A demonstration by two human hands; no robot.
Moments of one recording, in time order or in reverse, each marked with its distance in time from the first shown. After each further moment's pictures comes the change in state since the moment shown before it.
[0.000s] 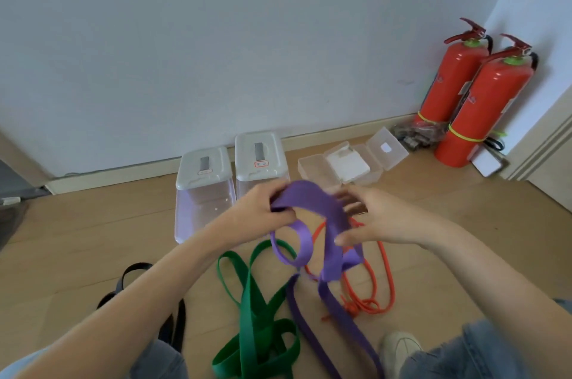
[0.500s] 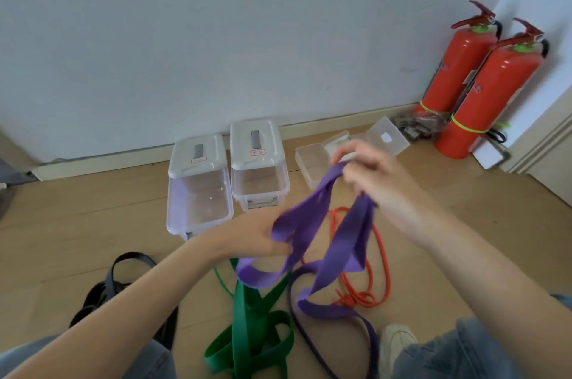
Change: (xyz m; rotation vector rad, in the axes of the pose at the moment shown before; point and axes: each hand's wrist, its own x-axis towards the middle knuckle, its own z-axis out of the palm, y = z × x) left_hand 0.002 -0.033 0.017 0.205 -0.331 -0.148; right_hand 0.014 -0.013 0.006 0.462 0.388 -0.112
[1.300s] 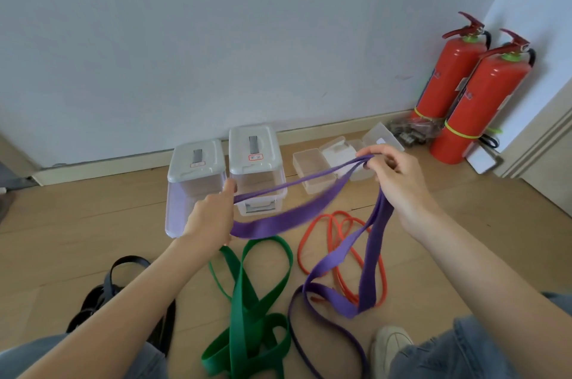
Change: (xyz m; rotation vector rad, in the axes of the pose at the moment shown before) left_hand -0.011 -0.034 -0.011 0.448 0.486 -0.429; right_hand 0.003 0.021 -0.022 -0.093 0.409 0.057
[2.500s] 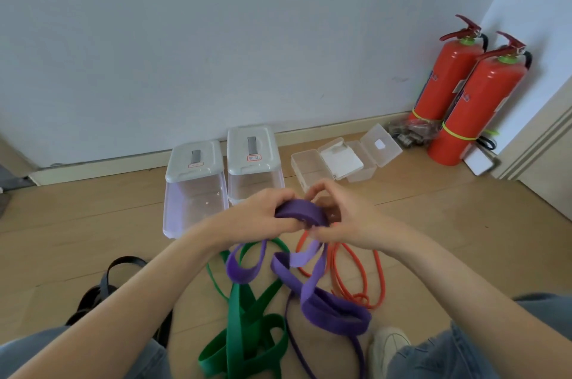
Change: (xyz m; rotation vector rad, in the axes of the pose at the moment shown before) left_hand -0.021 0.062 -0.033 -0.551 -0.351 0.442; right_hand -0.030 -0.001 0.021 -0.184 -0.779 -0.104
